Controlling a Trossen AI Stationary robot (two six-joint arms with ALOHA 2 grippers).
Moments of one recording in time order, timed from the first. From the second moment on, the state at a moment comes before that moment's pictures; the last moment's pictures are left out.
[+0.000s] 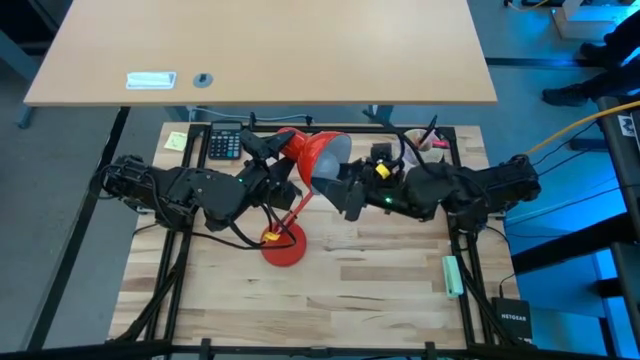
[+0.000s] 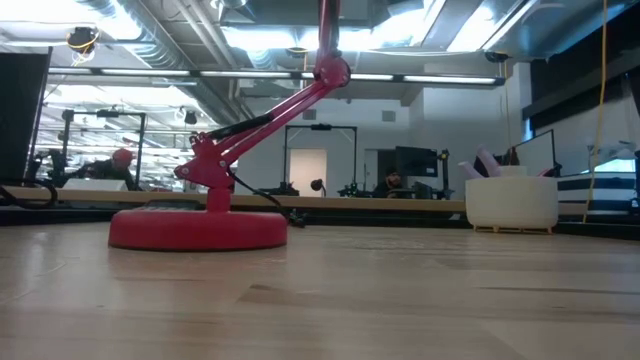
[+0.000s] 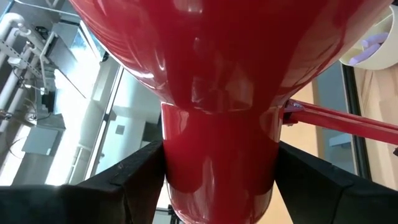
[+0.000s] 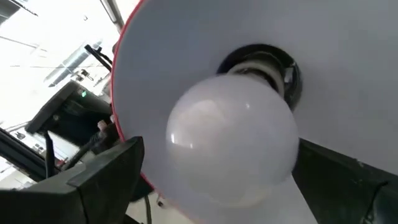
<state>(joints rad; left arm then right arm) -0.39 1.59 1.93 -0.49 -1.29 1.17 0.34 1.58 1.86 -0.28 0.65 0.78</state>
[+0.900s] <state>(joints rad) -0.40 1.59 1.93 -0.49 -1.29 1.17 0.33 1.59 1.86 -0.24 0.61 0.61</state>
